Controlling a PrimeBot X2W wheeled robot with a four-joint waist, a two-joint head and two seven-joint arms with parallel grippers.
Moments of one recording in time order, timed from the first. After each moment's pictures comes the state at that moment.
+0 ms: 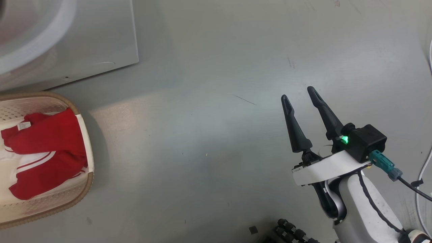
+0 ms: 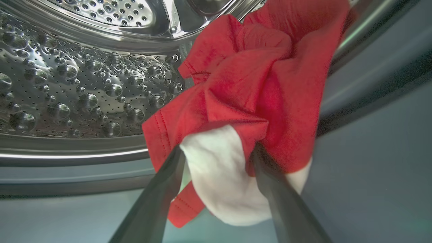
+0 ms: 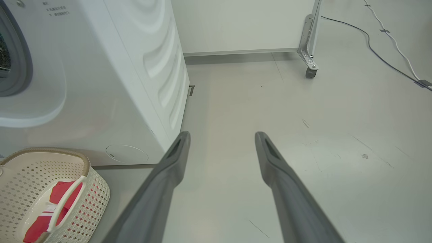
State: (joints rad) left arm -0.98 0.36 0.02 0.66 -0.17 -0.01 0.35; right arm -0.24 -0.06 0.30 0.09 0.33 0.07 -0.24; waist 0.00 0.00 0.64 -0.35
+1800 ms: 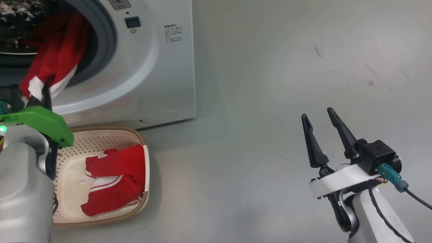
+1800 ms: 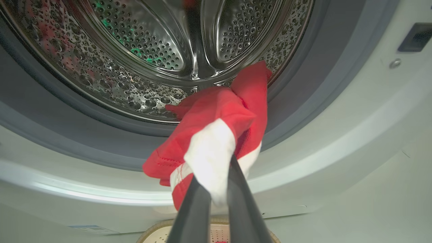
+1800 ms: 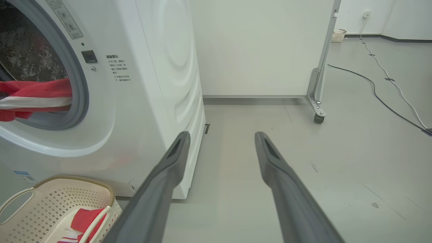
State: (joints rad) left arm -0.73 0.18 0.01 0.89 -0.27 -0.10 -0.13; right arm -0.17 -0.10 0.23 0.17 0.30 0.06 -0.25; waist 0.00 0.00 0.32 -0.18
